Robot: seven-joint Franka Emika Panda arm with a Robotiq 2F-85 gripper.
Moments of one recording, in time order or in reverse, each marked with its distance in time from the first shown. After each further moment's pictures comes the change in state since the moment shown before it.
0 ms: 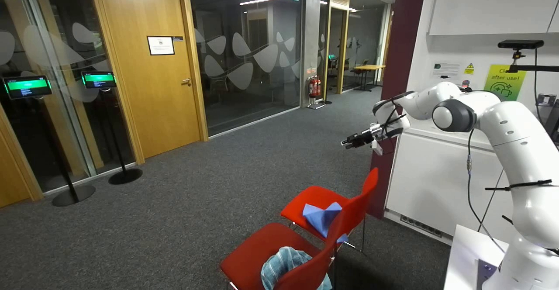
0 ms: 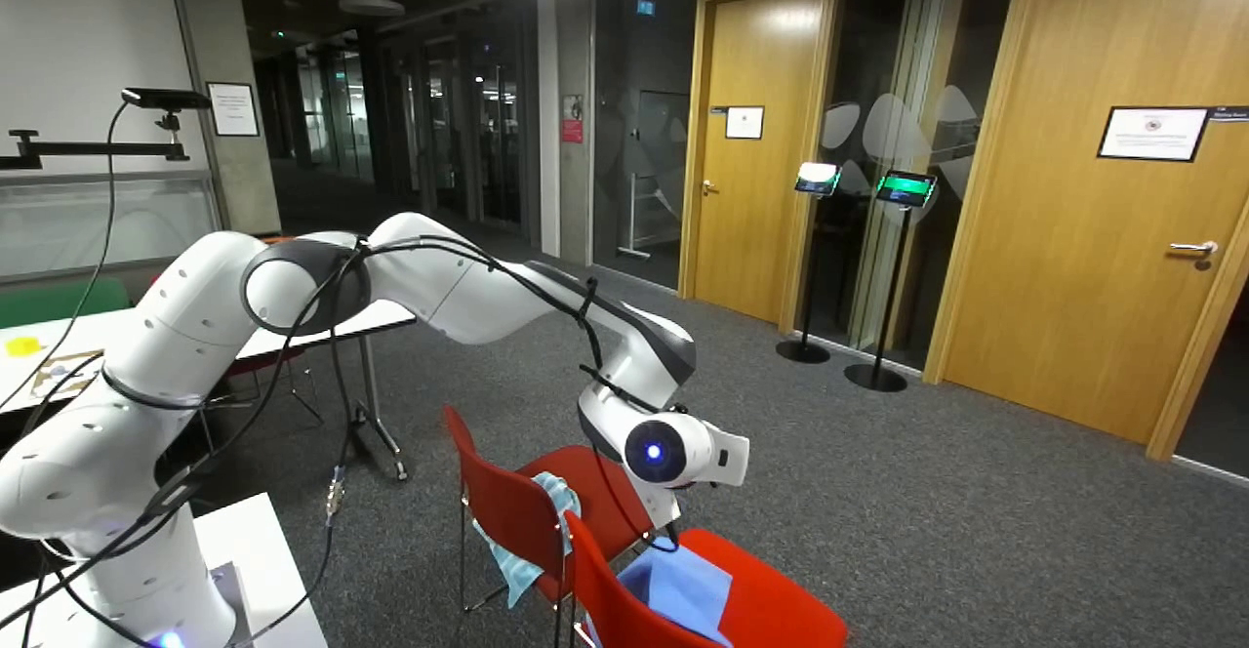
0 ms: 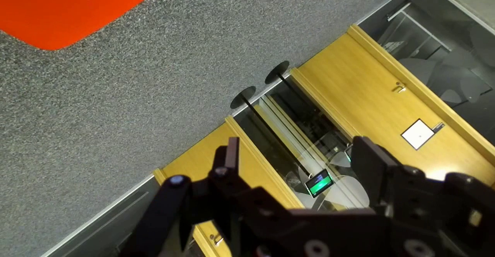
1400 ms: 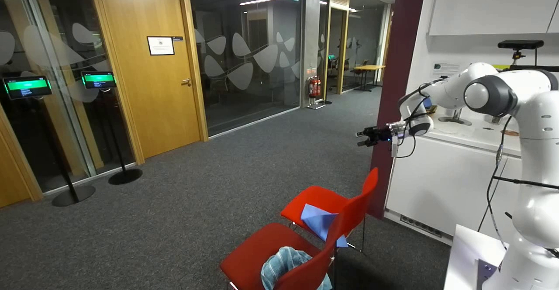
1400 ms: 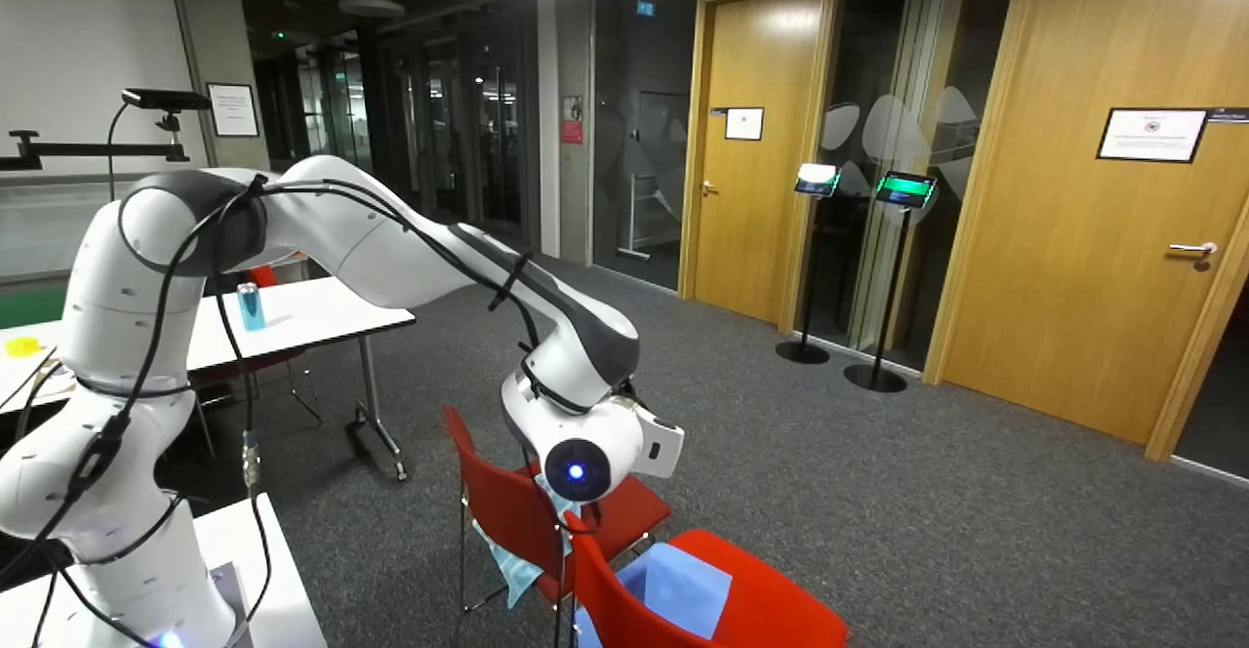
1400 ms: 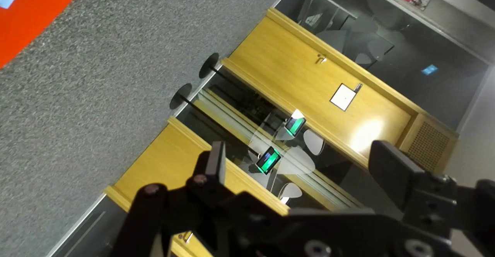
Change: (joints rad) arm -0.001 -0.335 -0.068 -0.420 0.093 -0.272 -0.035
